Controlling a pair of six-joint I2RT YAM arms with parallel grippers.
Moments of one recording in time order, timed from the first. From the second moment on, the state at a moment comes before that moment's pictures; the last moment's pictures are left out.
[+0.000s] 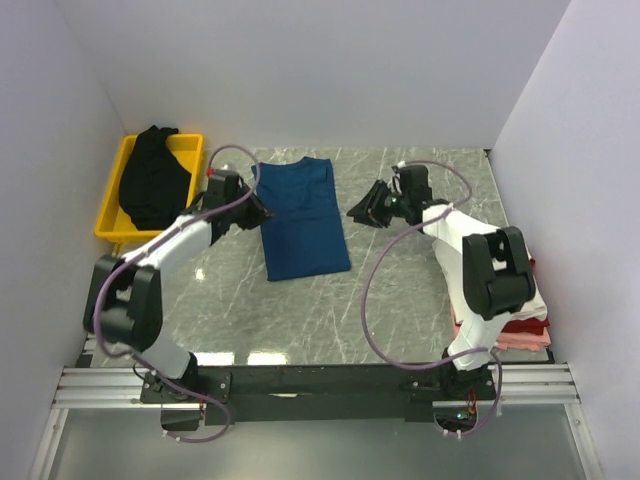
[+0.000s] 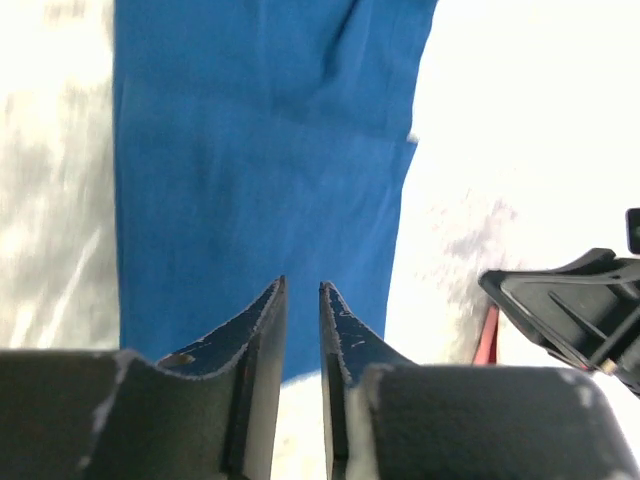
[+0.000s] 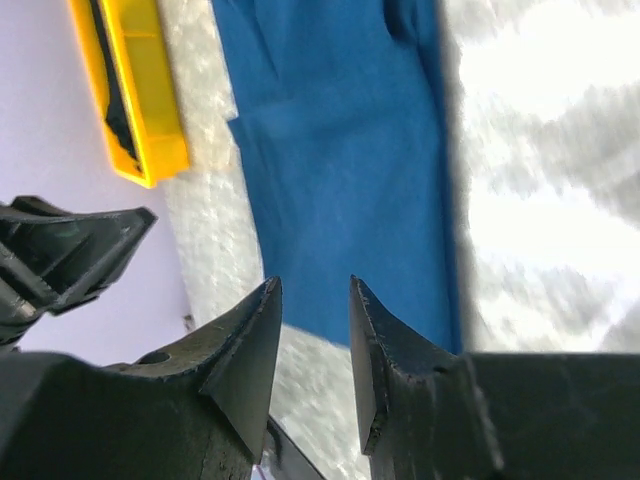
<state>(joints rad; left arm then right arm) -0.29 1.61 1.10 -0.17 0.15 -0.88 0.22 1.81 1.17 -0.06 -0.56 0.82</state>
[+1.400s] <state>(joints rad) -0.40 1.44 0.54 0.11 0.06 -1.06 0.41 1.71 0.78 0.05 -0.34 0.75</state>
